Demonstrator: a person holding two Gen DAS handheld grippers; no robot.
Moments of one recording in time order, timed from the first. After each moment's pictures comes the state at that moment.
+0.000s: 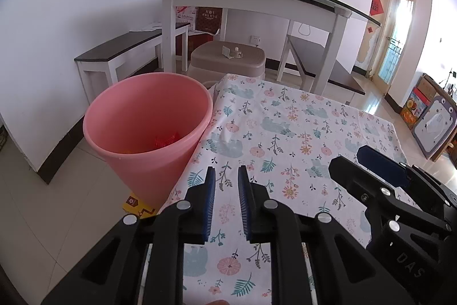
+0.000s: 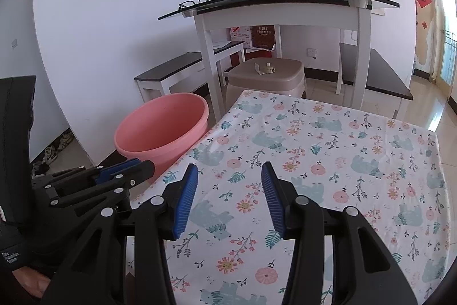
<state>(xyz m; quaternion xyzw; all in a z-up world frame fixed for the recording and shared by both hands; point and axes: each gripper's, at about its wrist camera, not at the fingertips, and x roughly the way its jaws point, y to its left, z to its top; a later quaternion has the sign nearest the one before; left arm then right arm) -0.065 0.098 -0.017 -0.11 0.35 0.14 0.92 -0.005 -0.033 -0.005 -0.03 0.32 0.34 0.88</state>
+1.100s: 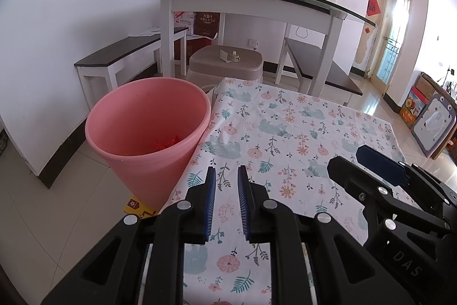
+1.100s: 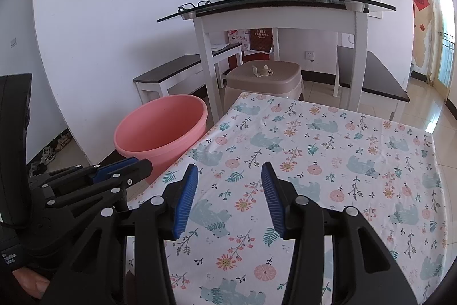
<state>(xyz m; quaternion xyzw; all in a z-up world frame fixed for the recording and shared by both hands) -0.072 0.095 -0.011 -0.10 0.34 0.14 0.92 -0.008 -0.037 0.000 -0.03 0.31 0.34 0.89</state>
